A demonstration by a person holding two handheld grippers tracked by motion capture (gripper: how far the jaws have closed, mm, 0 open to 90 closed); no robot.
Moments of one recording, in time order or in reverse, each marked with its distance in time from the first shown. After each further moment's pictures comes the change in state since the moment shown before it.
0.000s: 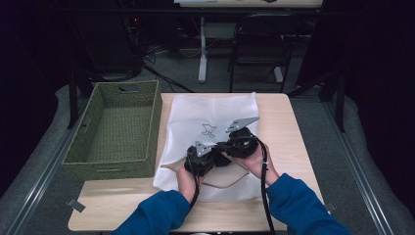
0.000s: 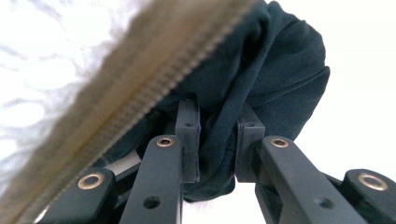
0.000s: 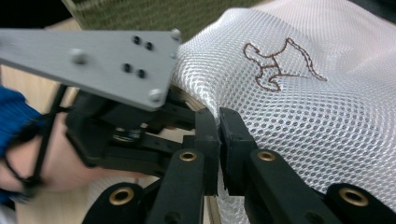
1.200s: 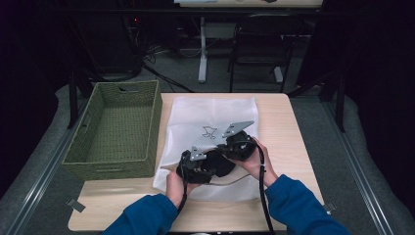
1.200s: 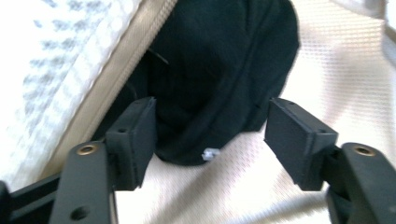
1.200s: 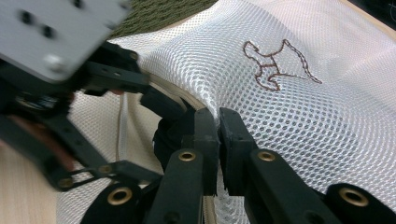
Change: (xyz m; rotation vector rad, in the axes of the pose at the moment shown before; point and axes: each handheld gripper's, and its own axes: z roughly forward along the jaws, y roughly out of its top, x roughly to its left) left arm 0.006 -0.013 -0.039 0.158 -0.137 0.079; right arm 0.003 -0.007 0.011 0.065 -0.055 -0.091
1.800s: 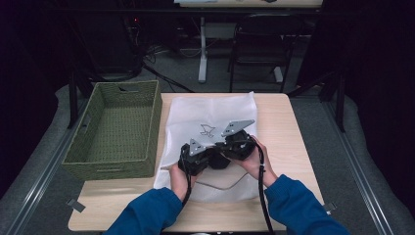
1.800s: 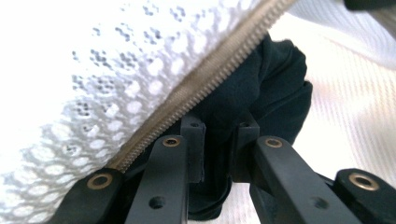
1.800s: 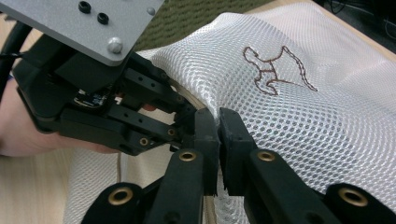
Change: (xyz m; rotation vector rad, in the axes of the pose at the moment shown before) left arm 0.009 0.018 0.011 -0.167 0.081 -0.020; right arm 0.005 0.008 -0.007 -0.052 0.004 -0.012
